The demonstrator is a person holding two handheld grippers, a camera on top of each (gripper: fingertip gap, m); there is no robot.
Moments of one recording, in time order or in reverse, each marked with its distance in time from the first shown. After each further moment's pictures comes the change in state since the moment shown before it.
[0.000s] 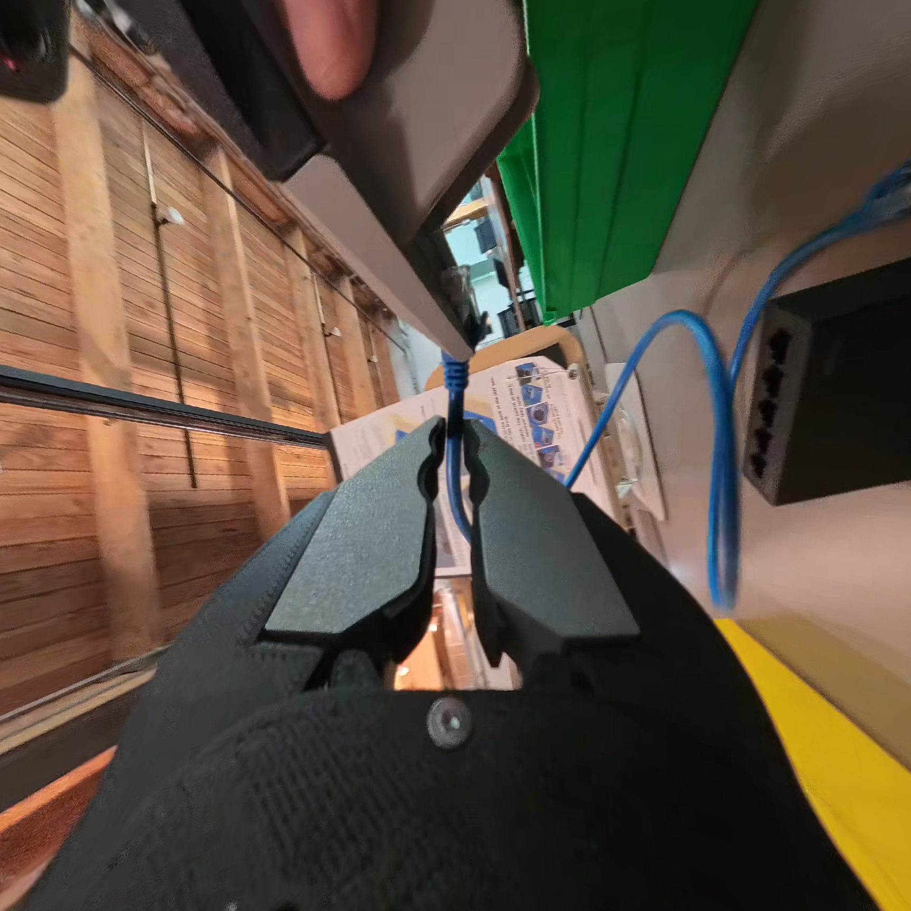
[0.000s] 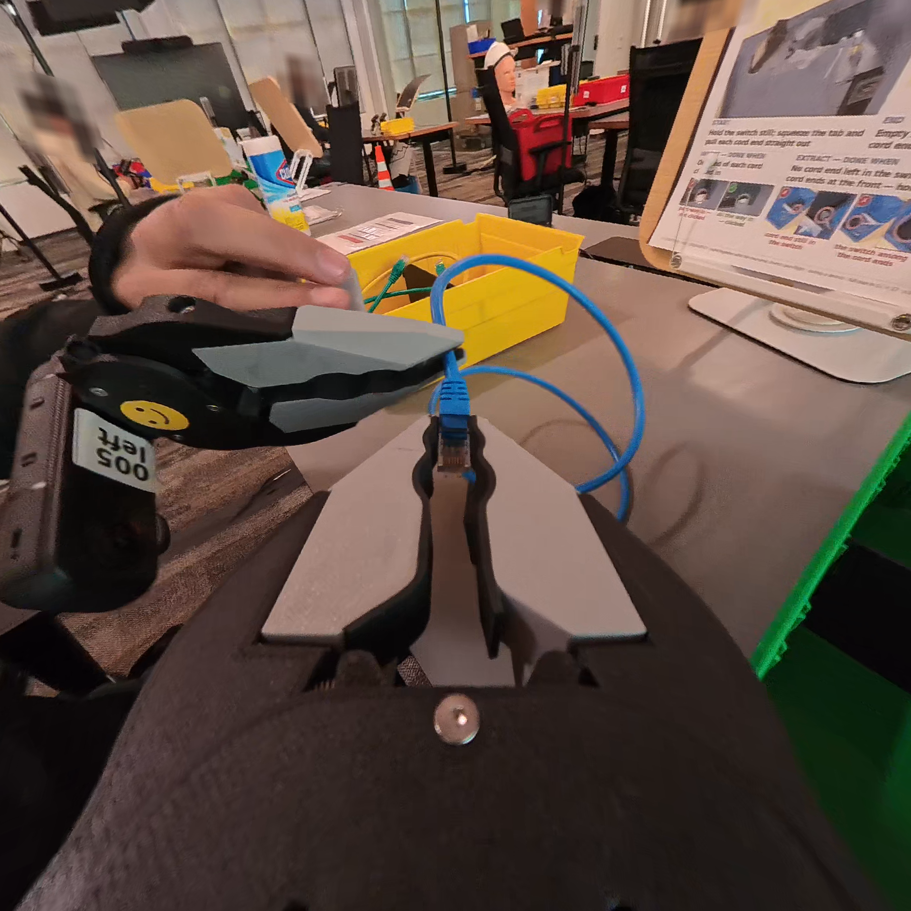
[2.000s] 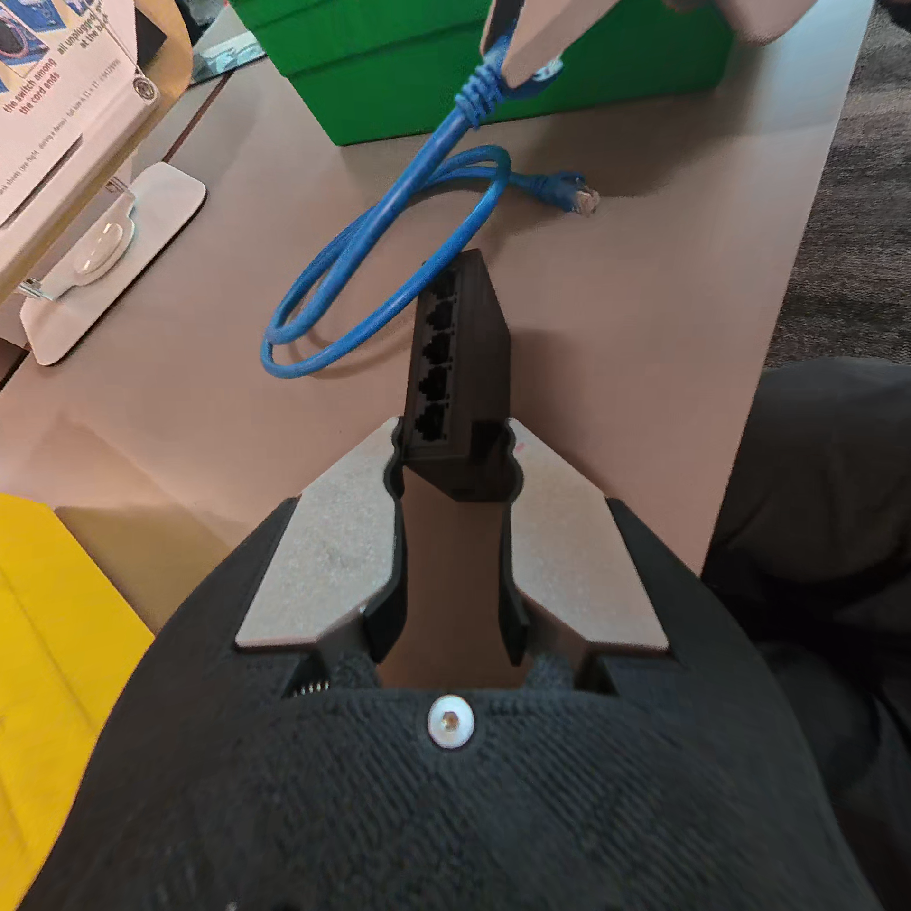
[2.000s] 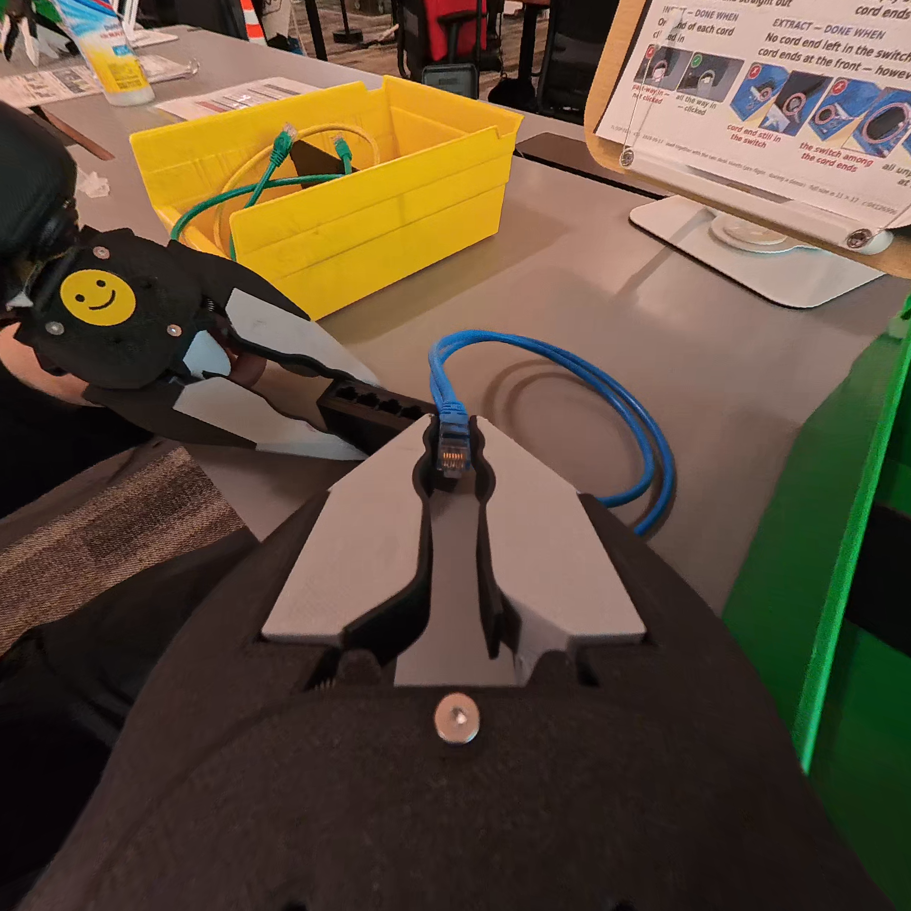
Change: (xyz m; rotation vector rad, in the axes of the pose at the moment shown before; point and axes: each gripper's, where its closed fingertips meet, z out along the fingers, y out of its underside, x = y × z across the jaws) left arm 0.157 0.012 -0.037 -0.072 0.689 -1.376; right arm 0.028 0.048 0.036 -0.173 0.200 -0.067
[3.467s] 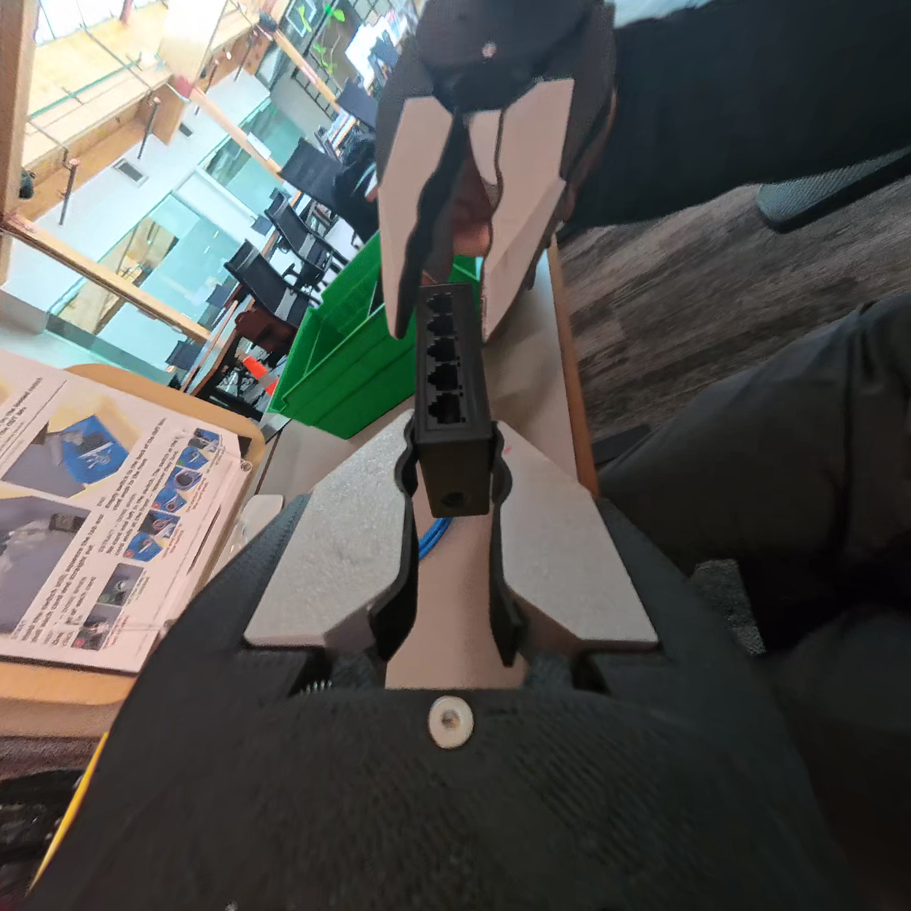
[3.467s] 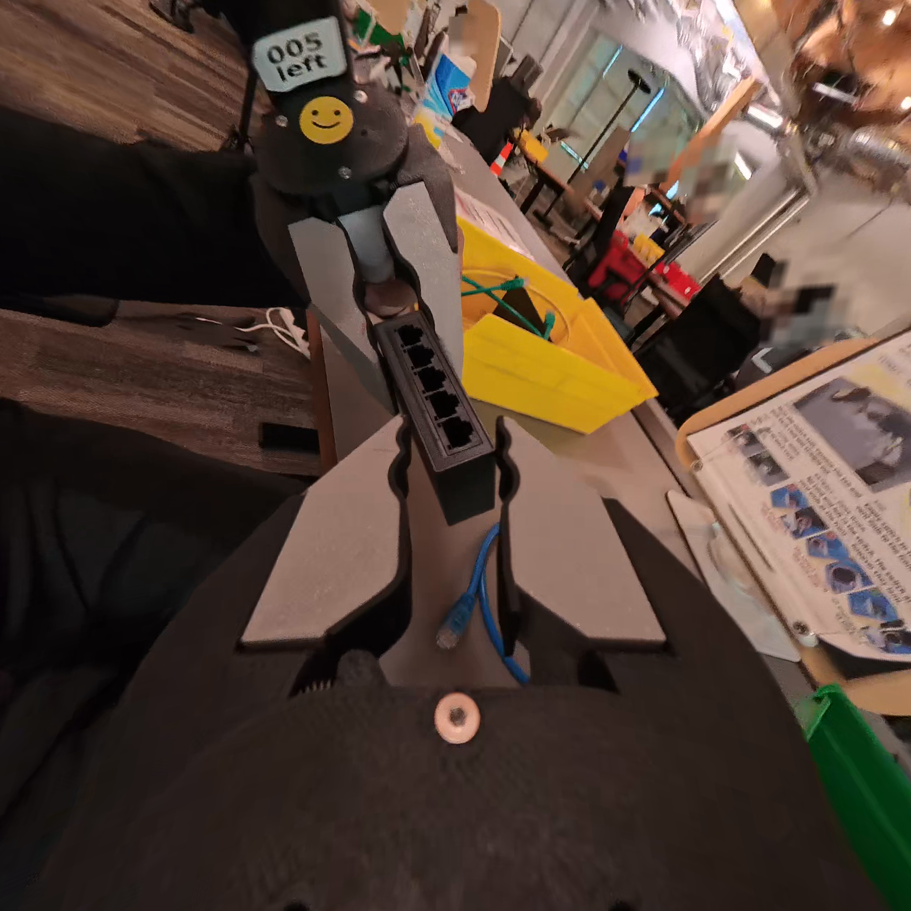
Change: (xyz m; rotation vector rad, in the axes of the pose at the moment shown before) left arm 0.055 -0.076 -0.105 0.451 0.116 0.480; right arm -0.103 -0.023 -0.054 0.257 -0.277 -0.682
